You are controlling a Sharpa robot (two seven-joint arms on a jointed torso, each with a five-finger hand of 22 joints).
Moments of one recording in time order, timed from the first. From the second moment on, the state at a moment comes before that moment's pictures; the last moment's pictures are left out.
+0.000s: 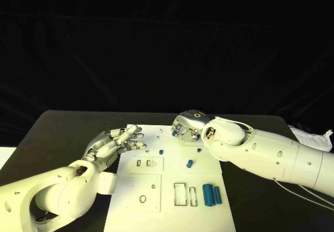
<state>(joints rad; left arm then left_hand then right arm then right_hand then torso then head) 1.14 -0.98 -0.02 1.84 0.05 -0.39 0.46 1.40 0.06 -0.06 0.20 0.12 0.95 0.21 0.12 0.07 1.02 0.16 0.14 0.08 1.12 0.11 0.27 0.22 0.17 0.92 0.22 0.36 0.15 1.18 -0.68 0.09 1.38 -1.81 -0.30 -0.08 1.29 -0.05 0.48 -0.13 0.10 1.18 0.12 0.10 0.09 1.26 0.06 0.07 0.07 1.47 -0.03 1.11 0.93 0.14 1.37 0.06 1.09 0.78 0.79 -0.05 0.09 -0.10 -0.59</state>
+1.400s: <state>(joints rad) 1.14 -0.98 -0.02 1.84 0.05 -0.39 0.45 1.41 0.06 -0.06 0.20 0.12 0.95 0.21 0.12 0.07 1.02 0.16 0.14 0.08 1.12 0.11 0.27 0.22 0.17 0.92 0.22 0.36 0.15 1.19 -0.50 0.09 1.20 -1.81 -0.35 -0.12 1.30 -0.05 0.49 -0.12 0.10 1.17 0.13 0.08 0.12 1.26 0.06 0.06 0.07 1.47 -0.03 1.12 0.94 0.14 1.36 0.07 1.12 0.80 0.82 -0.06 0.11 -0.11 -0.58</state>
